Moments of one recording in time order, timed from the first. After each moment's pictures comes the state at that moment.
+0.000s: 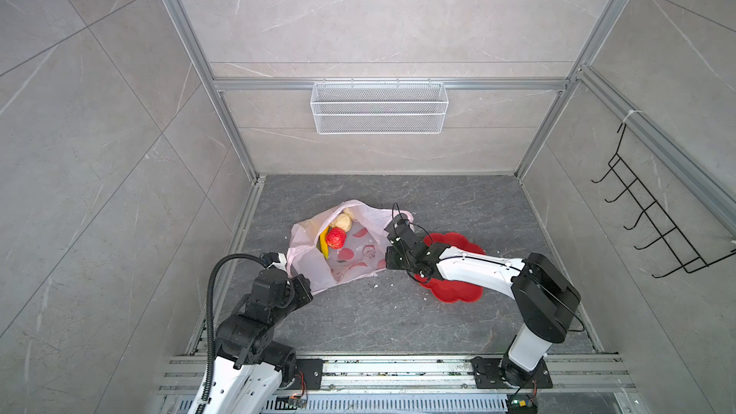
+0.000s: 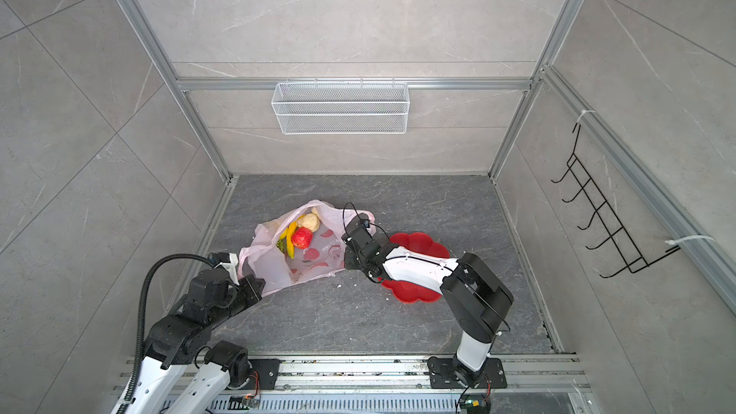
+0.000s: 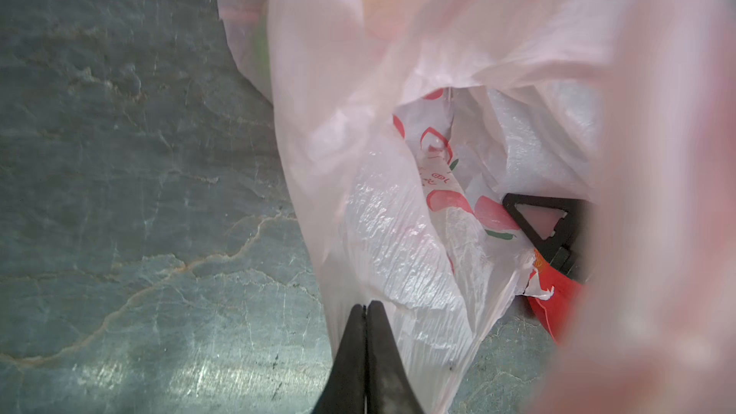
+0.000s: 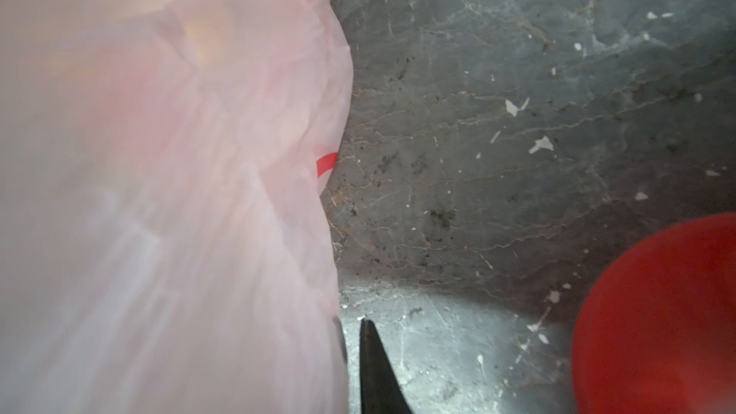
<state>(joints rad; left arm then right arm) -0.34 0.47 0.63 -0.92 0.02 -0.76 0.83 1.76 1.12 -0.29 0.15 0.73</state>
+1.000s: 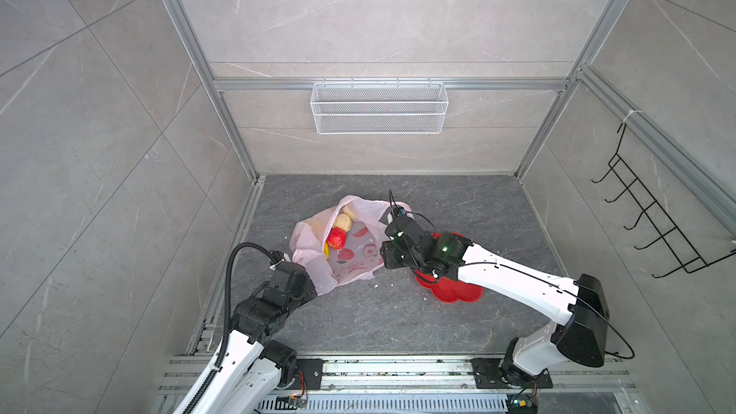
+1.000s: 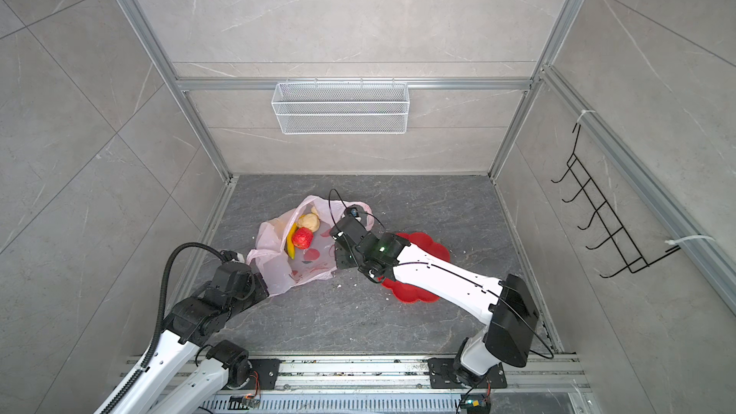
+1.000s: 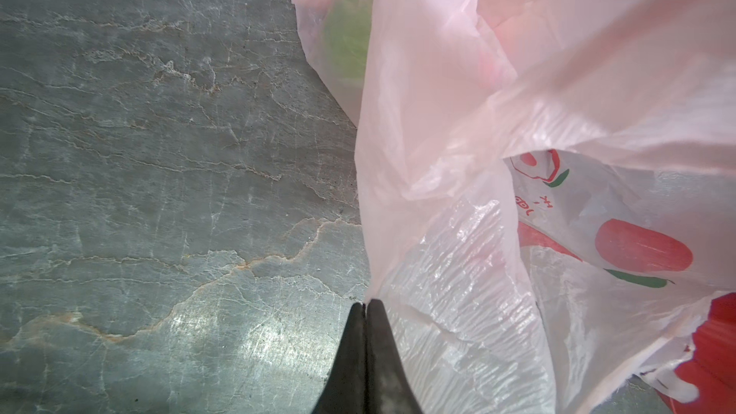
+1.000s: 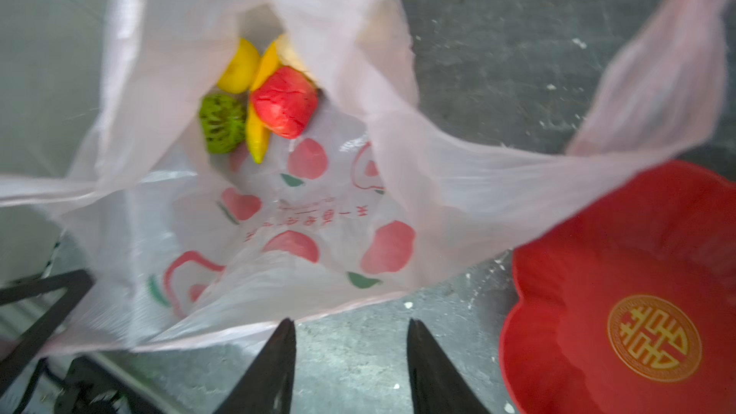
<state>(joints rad) -0.43 0.63 0.63 -0.90 -0.20 -0.80 1.00 1.56 1.41 -0.69 0.23 0.63</state>
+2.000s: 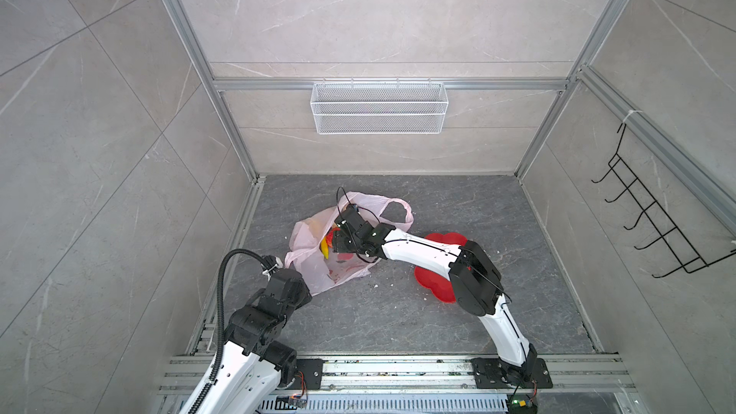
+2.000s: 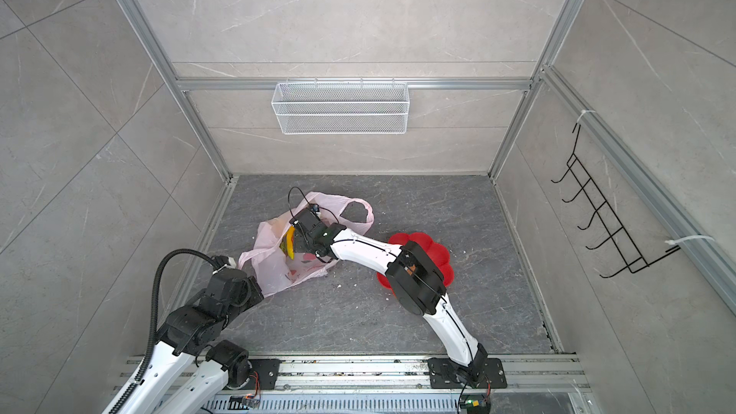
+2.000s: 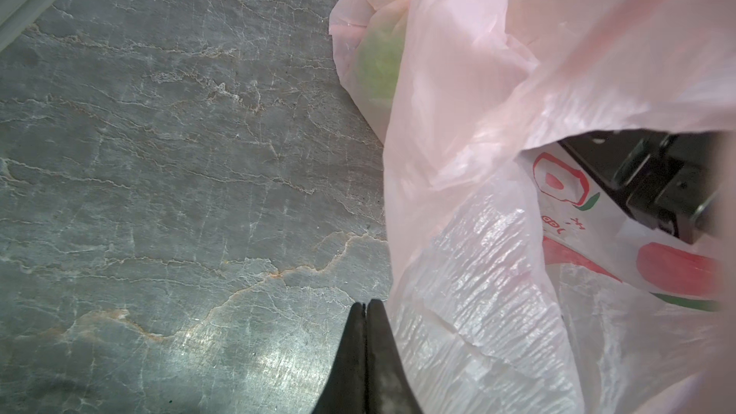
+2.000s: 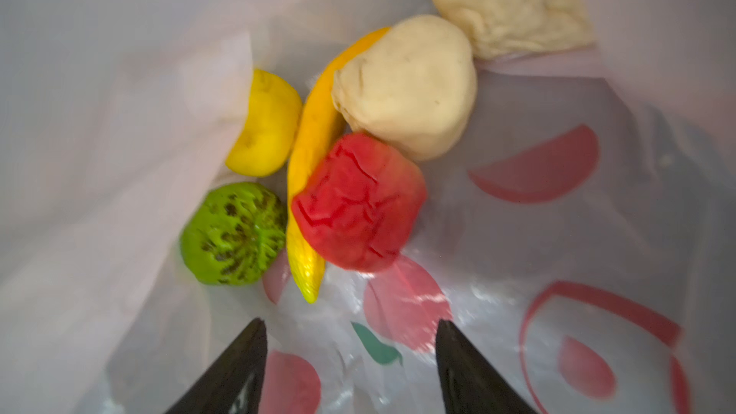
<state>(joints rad) -0.43 0.54 0.59 -0.93 -0.29 -0.81 0.94 2.26 1.88 -0.43 0.11 0.77</state>
